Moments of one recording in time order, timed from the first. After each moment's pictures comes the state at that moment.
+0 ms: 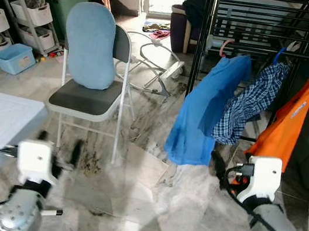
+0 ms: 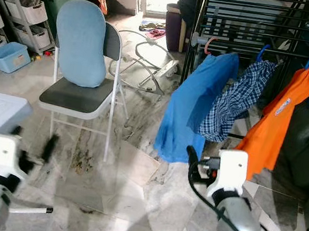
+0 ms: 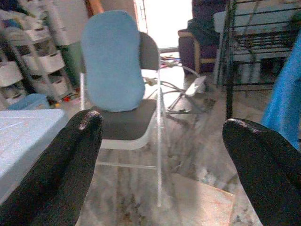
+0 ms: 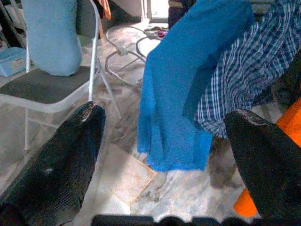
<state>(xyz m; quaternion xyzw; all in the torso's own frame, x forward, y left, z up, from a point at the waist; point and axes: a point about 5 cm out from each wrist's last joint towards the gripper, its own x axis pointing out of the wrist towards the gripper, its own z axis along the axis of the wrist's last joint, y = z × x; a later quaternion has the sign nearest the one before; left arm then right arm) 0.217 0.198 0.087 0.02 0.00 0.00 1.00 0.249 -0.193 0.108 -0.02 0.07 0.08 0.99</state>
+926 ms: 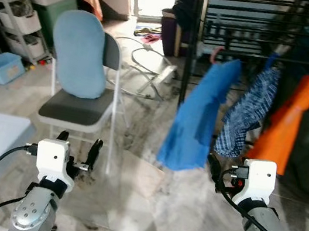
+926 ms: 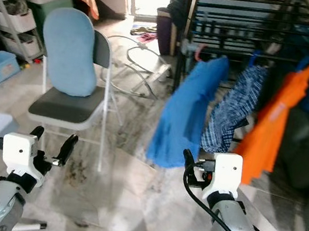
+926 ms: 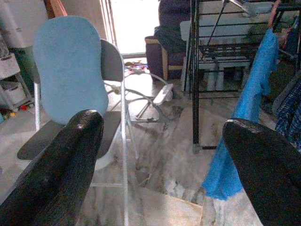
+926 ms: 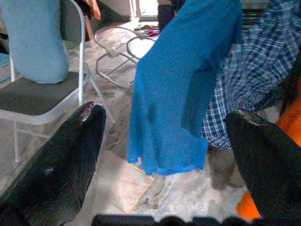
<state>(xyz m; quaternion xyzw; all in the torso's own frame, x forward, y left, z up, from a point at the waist) 0.225 0.175 0.089 -0.02 0.00 -0.05 1.00 0.247 -0.186 0.107 -0.01 0.08 0.07 0.99</state>
